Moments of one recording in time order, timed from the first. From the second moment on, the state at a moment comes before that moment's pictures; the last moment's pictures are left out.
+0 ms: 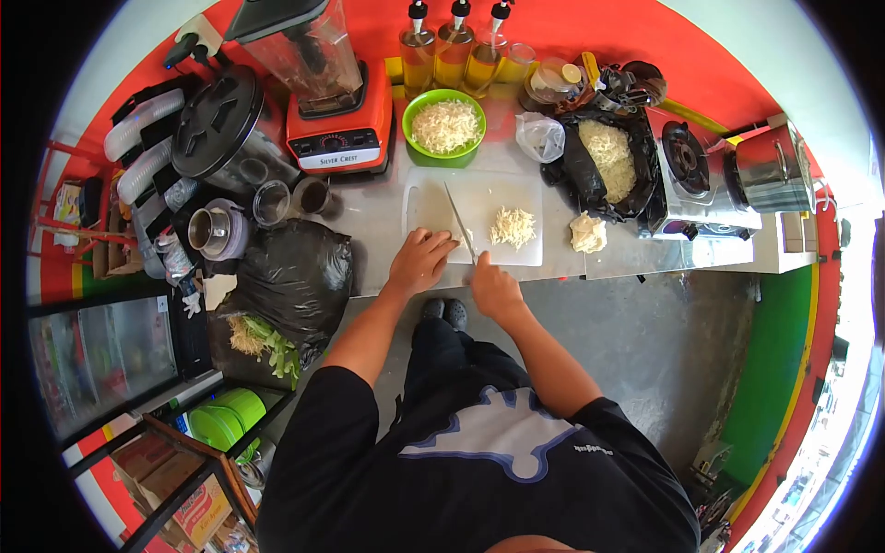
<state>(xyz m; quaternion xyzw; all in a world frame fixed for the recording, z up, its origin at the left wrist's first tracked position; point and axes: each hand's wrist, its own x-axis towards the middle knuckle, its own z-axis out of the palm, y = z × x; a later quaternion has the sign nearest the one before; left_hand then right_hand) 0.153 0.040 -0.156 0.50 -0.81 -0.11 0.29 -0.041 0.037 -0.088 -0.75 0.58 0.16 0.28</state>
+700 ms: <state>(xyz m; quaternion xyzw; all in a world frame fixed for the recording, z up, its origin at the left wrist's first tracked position) 0.154 0.033 -0.150 0.55 -0.75 -0.16 0.34 -0.014 0.050 -0.106 -0.73 0.63 0.15 0.23</state>
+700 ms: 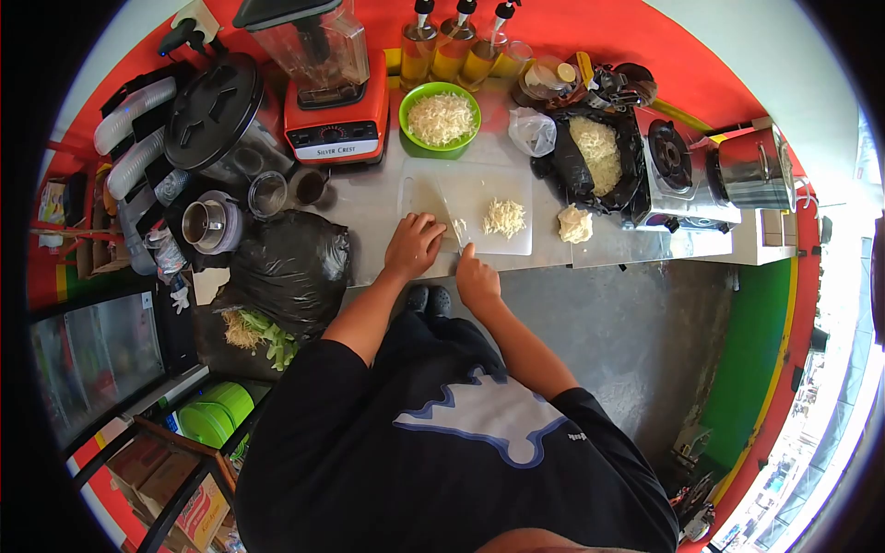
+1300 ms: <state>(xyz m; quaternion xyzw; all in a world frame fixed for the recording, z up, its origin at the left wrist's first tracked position) 0.155 0.036 -0.157 0.56 -0.74 -0.15 0.35 -0.010 0.034 -0.092 -0.73 0.62 0.14 0.26</state>
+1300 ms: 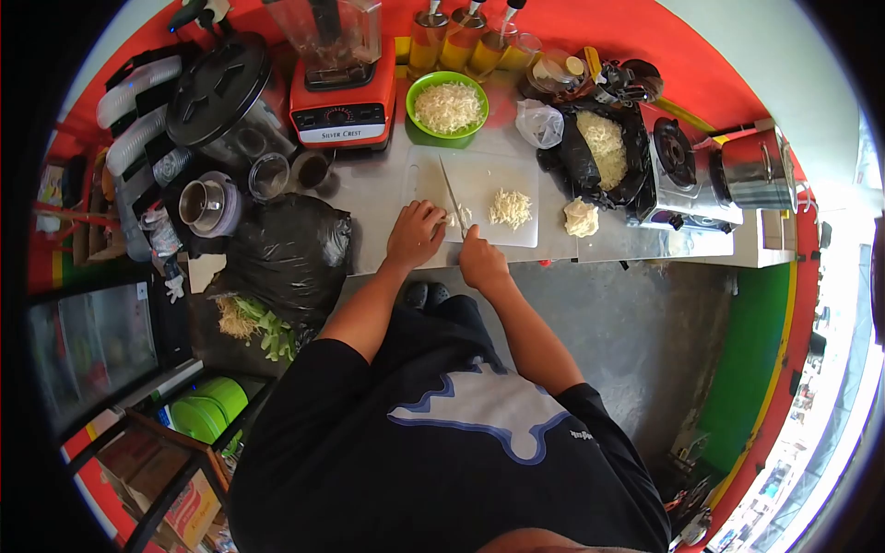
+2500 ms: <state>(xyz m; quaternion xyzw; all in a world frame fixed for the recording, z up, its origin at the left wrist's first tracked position) 0.154 0.034 -0.154 0.57 -0.74 -0.14 0.32 -0.005 0.023 -0.116 -0.72 0.61 0.08 0.31</state>
